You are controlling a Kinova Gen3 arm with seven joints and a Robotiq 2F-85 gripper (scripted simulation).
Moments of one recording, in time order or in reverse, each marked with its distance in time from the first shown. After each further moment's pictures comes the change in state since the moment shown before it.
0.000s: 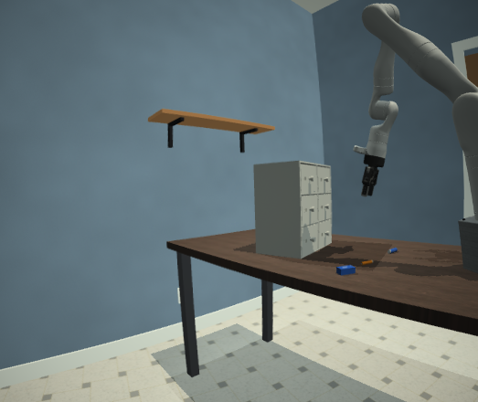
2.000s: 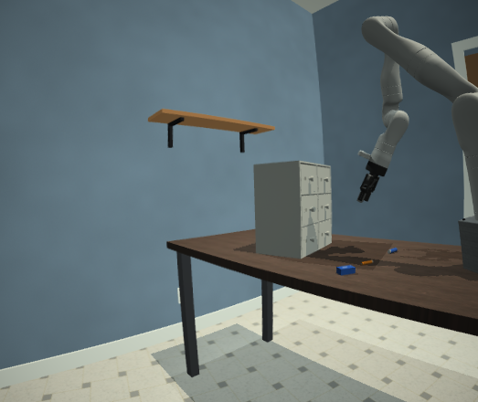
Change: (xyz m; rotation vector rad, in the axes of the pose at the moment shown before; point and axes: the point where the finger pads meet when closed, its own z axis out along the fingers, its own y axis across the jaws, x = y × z) arm 0.011 0.004 0.023 -0.005 0.197 0.008
